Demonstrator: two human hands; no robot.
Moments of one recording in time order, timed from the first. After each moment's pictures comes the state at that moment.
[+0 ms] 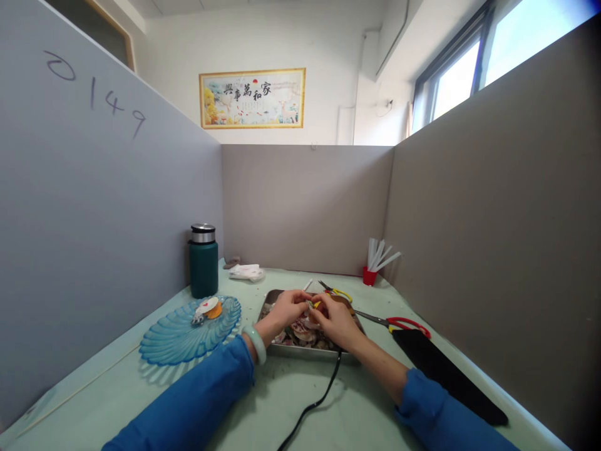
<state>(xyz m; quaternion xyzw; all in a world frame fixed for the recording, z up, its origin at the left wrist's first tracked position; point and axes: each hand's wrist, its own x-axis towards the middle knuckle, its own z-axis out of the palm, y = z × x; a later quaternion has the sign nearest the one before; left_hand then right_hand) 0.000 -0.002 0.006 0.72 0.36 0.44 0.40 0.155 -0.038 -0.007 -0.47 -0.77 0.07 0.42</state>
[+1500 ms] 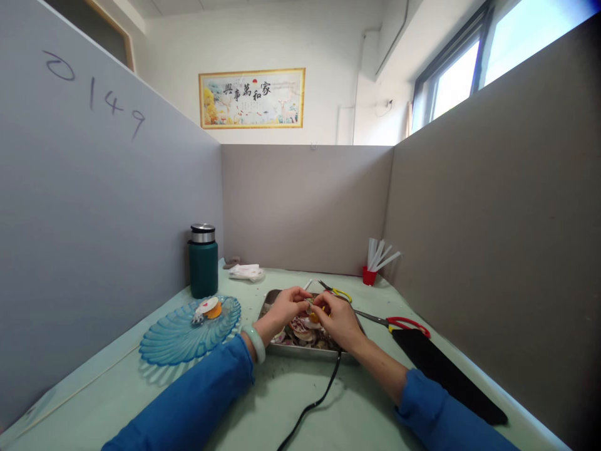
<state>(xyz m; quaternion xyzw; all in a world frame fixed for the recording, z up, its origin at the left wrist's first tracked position) 0.000 -0.007 0.008 0.66 0.30 0.47 0.51 0.153 -0.044 -0.001 -0.47 -0.75 0.01 0.46</state>
